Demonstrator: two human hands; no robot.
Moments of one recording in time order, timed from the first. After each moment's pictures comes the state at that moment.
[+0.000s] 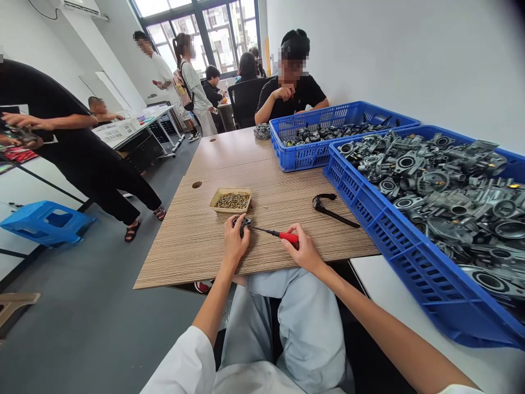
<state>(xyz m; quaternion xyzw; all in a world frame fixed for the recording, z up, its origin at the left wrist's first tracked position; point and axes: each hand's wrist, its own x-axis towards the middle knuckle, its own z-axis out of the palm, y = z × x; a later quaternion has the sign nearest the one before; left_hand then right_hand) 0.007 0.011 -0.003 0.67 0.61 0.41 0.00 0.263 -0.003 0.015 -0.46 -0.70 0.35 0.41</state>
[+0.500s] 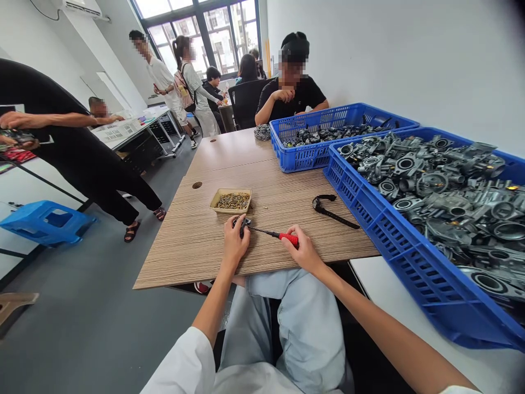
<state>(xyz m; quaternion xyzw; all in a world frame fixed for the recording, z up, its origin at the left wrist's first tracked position) 0.007 0.012 -0.004 0.67 0.61 0.42 -0.01 0.263 -0.001 0.014 -0.46 -0.70 0.36 0.41</state>
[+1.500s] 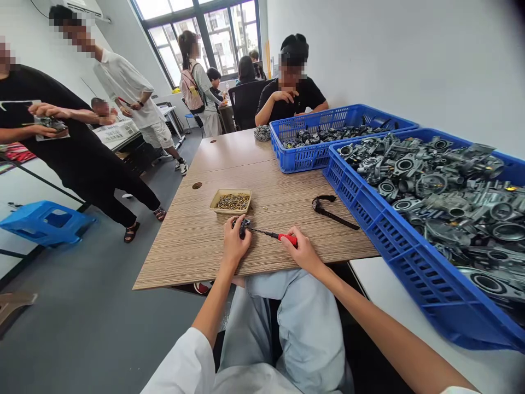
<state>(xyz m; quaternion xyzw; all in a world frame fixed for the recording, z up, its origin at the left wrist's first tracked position) 0.006 0.013 -0.006 0.67 0.61 0.42 -0.01 0.262 0.002 0.010 -0.47 -0.71 0.34 0.40</state>
